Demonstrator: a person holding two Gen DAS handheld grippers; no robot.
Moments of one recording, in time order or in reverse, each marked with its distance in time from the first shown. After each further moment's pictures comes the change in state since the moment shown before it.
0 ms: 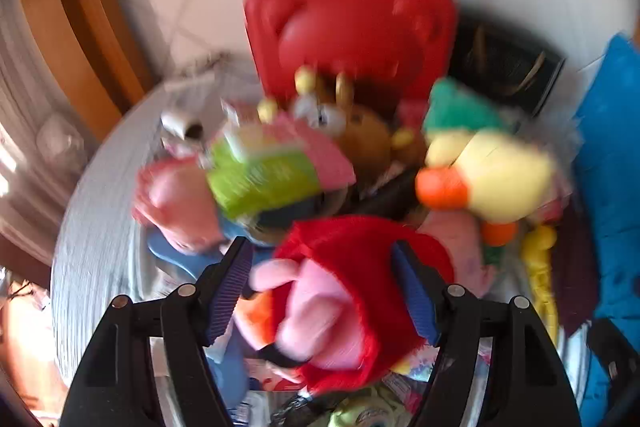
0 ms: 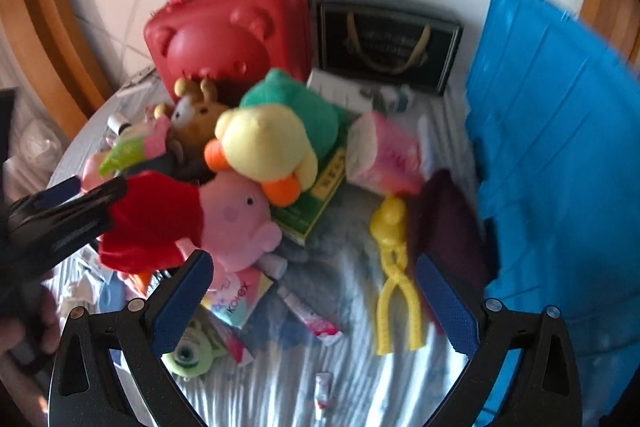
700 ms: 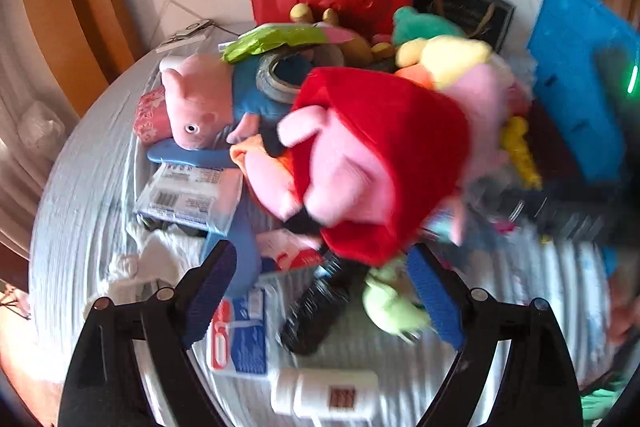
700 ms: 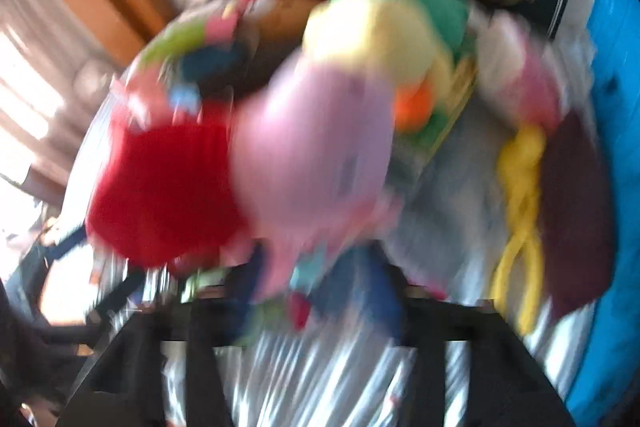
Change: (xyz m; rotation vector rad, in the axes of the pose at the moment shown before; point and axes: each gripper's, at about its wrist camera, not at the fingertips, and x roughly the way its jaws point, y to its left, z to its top) left arm -0.047 0.049 -0.147 0.060 -0.039 -0.155; right arm 0.077 0.049 -0.063 -0.131 0.216 0.272
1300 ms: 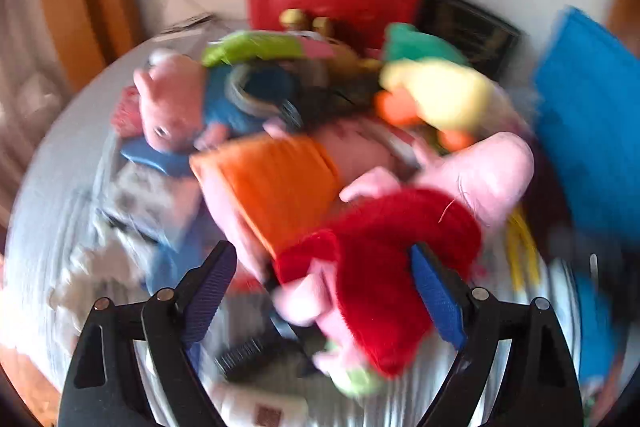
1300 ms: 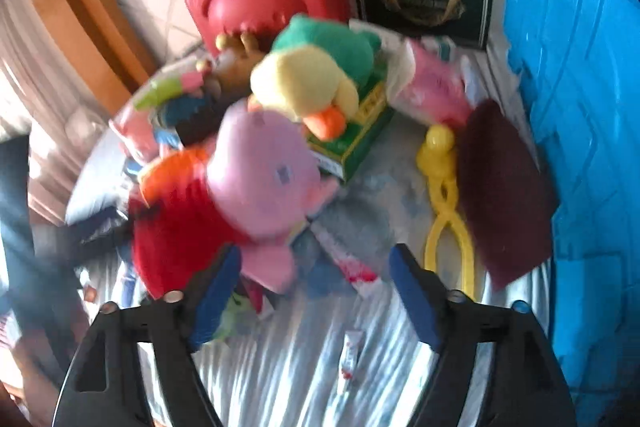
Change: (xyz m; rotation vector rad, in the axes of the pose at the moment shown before) left arm 0.022 -0.032 0.006 -0.092 -0.017 -0.023; right arm -0.074 -0.037 -0.031 0.079 -0.231 -0.071
